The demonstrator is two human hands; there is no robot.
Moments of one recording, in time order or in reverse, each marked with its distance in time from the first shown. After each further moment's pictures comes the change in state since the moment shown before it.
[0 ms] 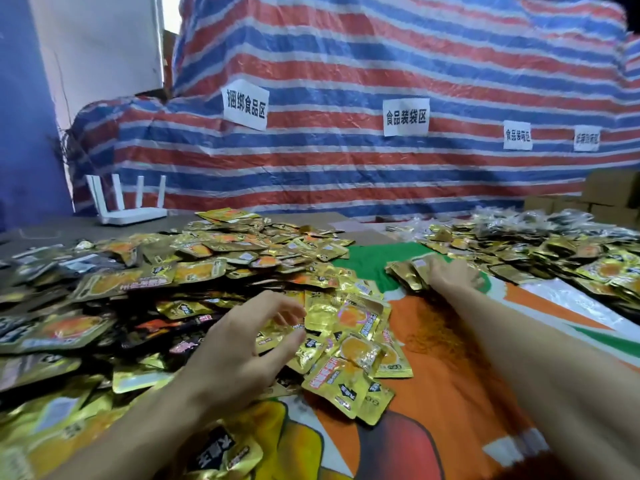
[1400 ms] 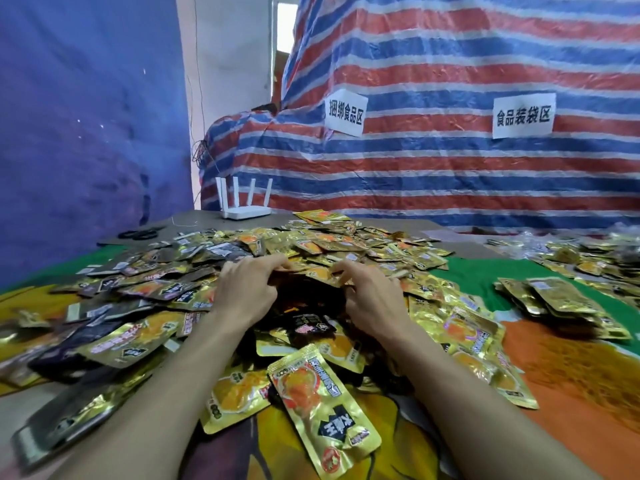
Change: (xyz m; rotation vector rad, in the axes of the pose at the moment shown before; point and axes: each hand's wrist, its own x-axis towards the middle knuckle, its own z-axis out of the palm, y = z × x) left_hand 0.009 -0.083 -0.098 0.626 0.239 -0.455; right_hand -0.257 -0.127 0.066 0.019 -0.369 -1.118
